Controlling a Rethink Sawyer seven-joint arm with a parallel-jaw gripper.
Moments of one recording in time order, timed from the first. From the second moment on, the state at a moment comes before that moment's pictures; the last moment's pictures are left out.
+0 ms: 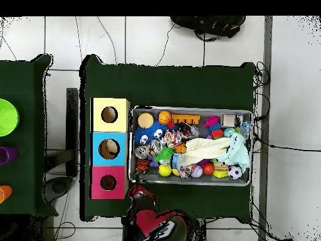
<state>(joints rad) 0.06 -0.46 -0.32 2.12 -0.61 -0.69 3.12</state>
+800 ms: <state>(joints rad) 0.09 -0.43 -0.34 2.14 -0.57 -0.74 3.12</state>
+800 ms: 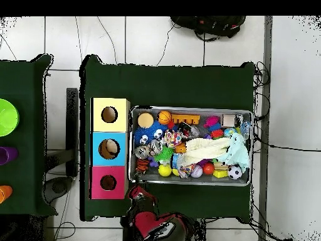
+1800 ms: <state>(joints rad) -0.25 -0.58 -0.11 2.15 -0.71 -0.24 3.12</state>
